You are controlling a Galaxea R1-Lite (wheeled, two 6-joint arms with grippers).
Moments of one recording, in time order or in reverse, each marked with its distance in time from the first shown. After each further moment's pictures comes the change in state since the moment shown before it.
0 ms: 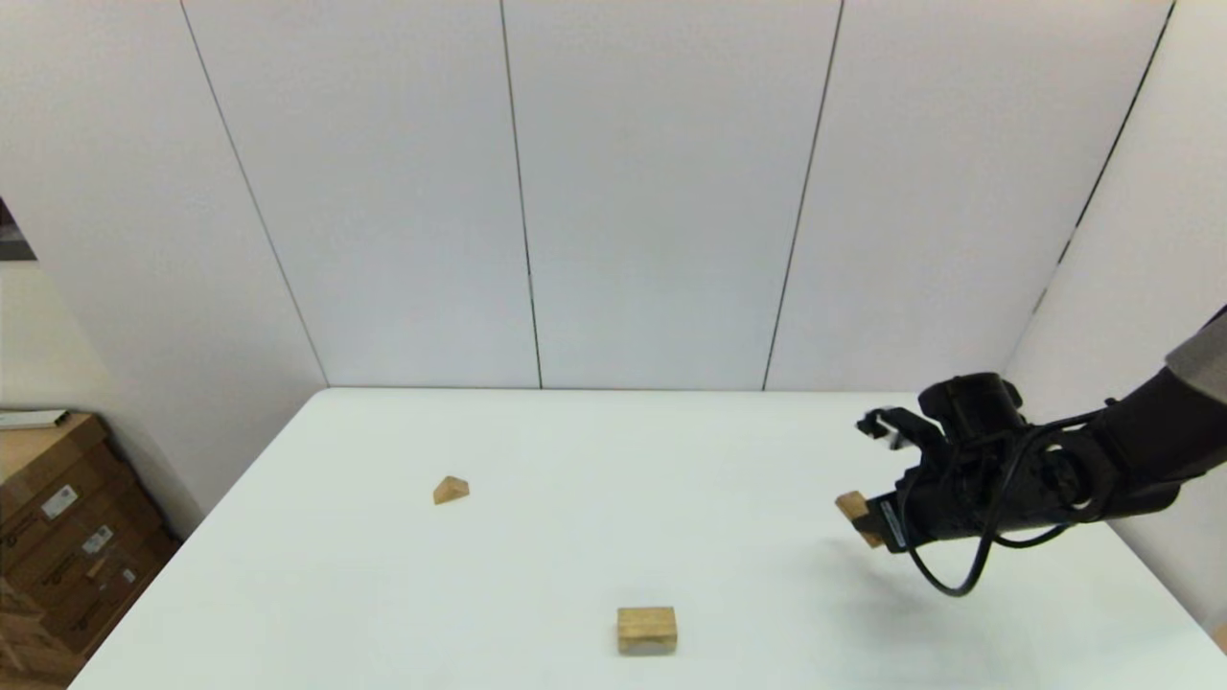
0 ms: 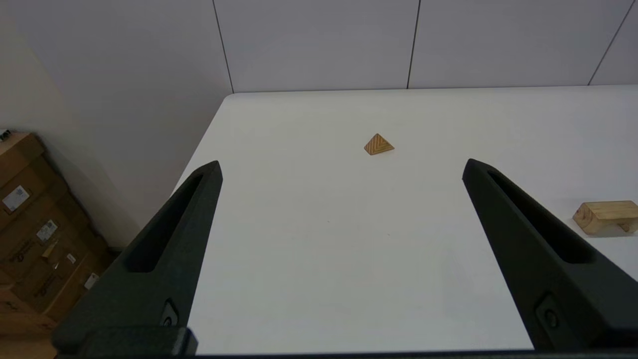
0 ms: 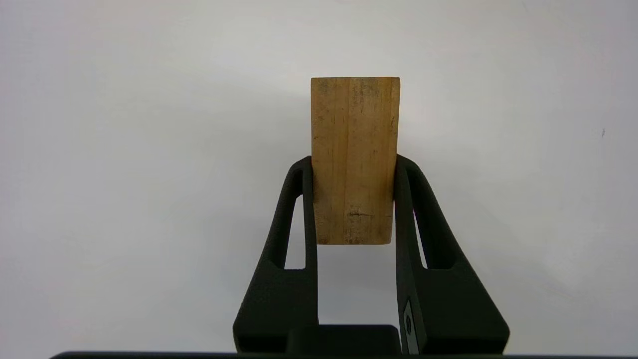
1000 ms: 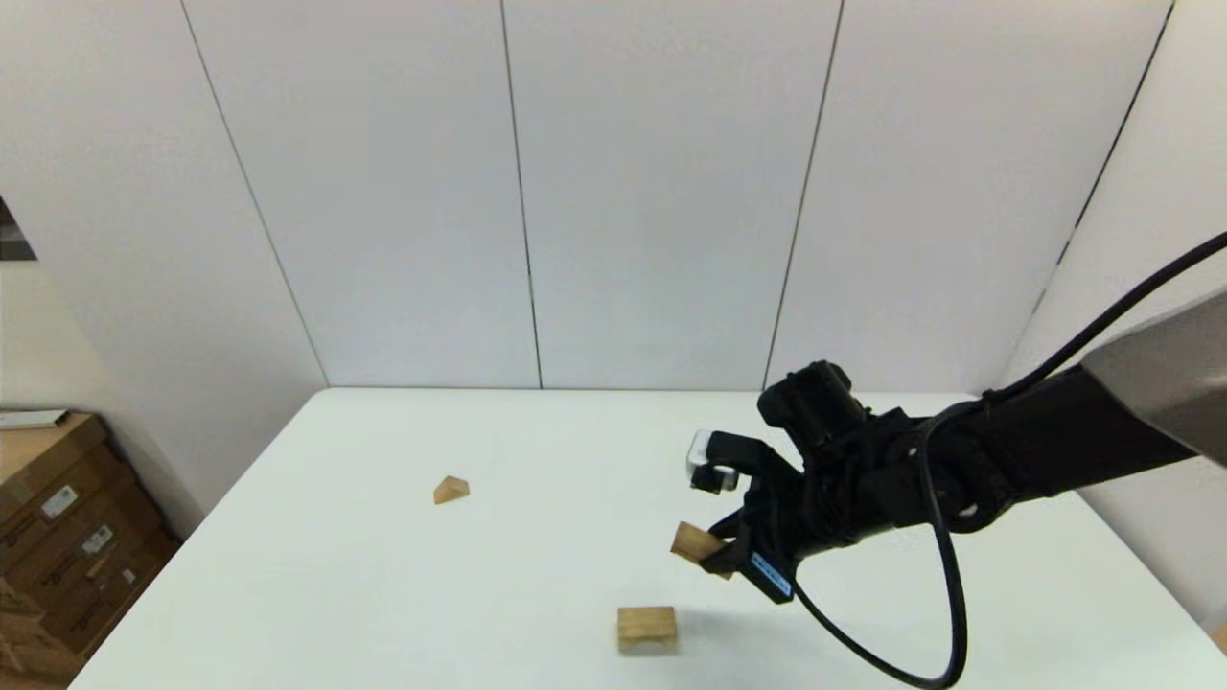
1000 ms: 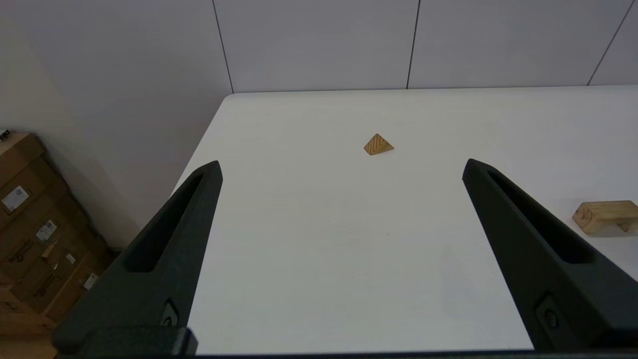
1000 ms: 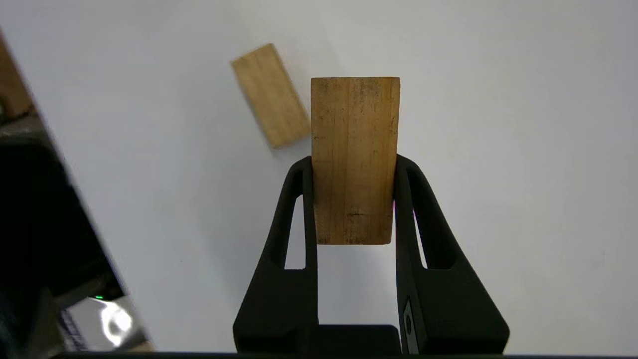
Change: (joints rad) left arm 0.000 0.000 0.000 0.000 -0.001 0.000; right arm 0.418 -0.012 -0.191 0.197 0.167 -0.351
